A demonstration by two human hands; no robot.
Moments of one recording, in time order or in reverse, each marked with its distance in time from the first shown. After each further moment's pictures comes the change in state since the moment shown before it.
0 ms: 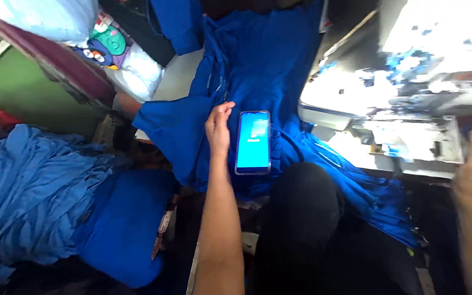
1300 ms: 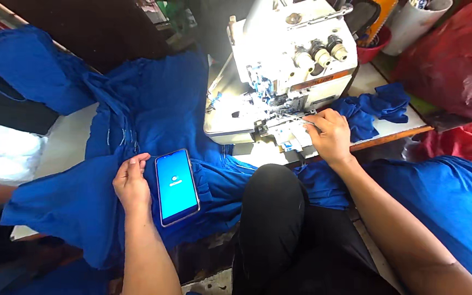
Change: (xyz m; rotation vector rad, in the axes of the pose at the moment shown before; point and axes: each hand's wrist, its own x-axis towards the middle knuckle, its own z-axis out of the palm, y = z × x) left_hand 0.003 0.001 -0.004 0.133 -0.018 -0.166; right_hand 0.007 -0.032 0.013 -0.444 -0.219 -0.176
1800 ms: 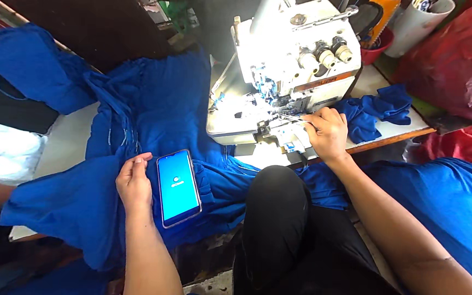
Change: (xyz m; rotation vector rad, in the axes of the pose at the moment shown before) left_hand -0.003 0.012 0.002 0.096 -0.029 -0.039; right_hand 0.008 -0.006 0.012 -0.056 0.030 -0.017
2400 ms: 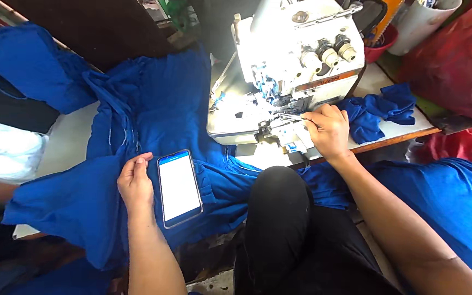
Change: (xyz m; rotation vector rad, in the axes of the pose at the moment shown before) left_hand -0.002 0.001 0.000 0.009 0.008 0.011; right_hand 0.008 -0.001 -0.003 0.022 -0.064 0.013
